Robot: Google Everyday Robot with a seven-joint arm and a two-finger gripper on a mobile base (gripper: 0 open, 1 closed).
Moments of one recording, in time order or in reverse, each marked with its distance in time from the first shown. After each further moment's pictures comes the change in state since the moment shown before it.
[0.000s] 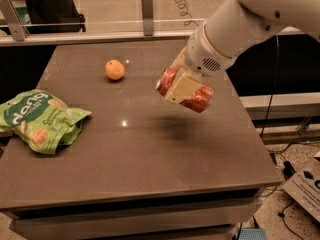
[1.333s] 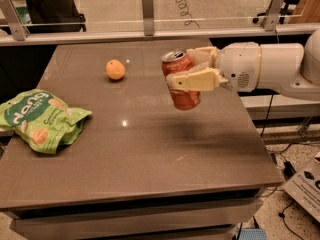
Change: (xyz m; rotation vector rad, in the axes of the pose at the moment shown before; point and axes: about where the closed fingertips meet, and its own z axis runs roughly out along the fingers) arm -0.012 -0.008 -0.043 -0.013 -0.794 0.219
